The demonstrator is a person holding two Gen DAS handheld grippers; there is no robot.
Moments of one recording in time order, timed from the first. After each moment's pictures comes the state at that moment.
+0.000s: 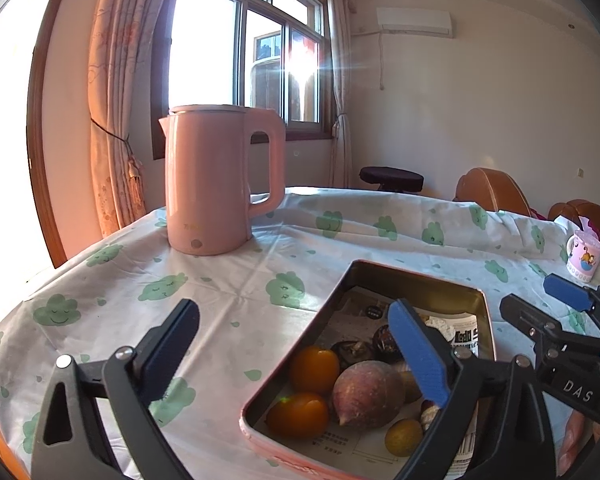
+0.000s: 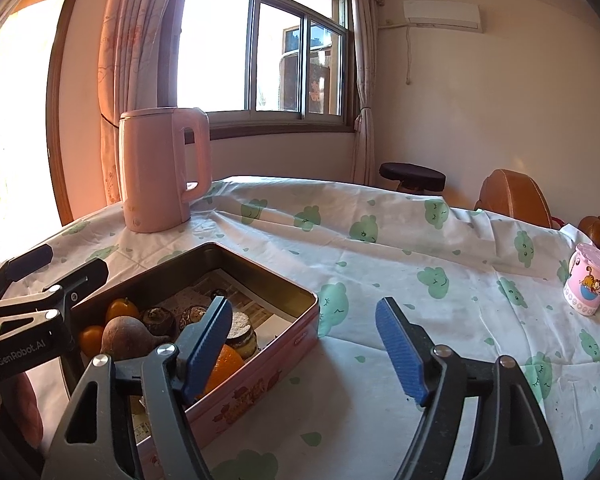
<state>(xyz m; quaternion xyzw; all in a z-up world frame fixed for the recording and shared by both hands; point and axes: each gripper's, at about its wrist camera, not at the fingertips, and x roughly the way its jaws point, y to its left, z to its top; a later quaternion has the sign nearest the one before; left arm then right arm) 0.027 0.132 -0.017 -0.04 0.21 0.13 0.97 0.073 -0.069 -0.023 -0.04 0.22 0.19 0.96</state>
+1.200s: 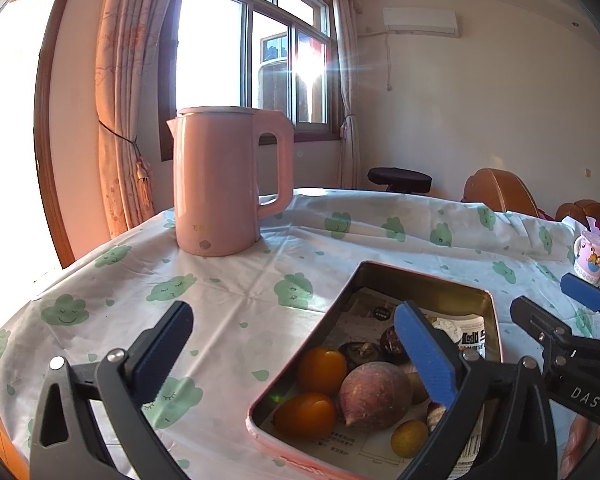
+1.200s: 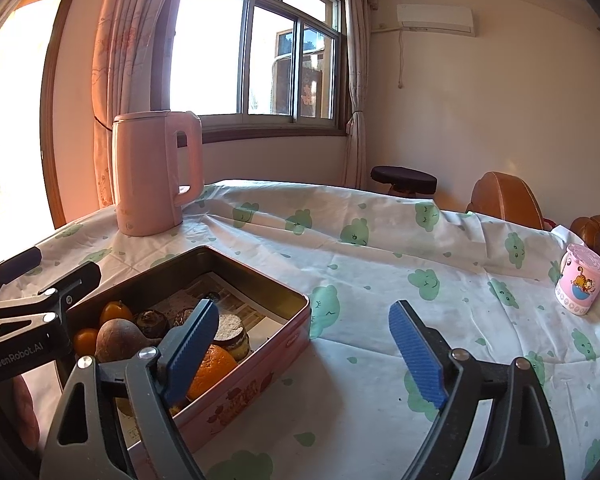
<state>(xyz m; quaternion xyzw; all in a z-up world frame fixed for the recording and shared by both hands) 0.025 0.135 -0.017 -0.04 0.20 0.14 0.97 0.072 -0.071 -0.022 -0.05 0.21 0.18 0.96</state>
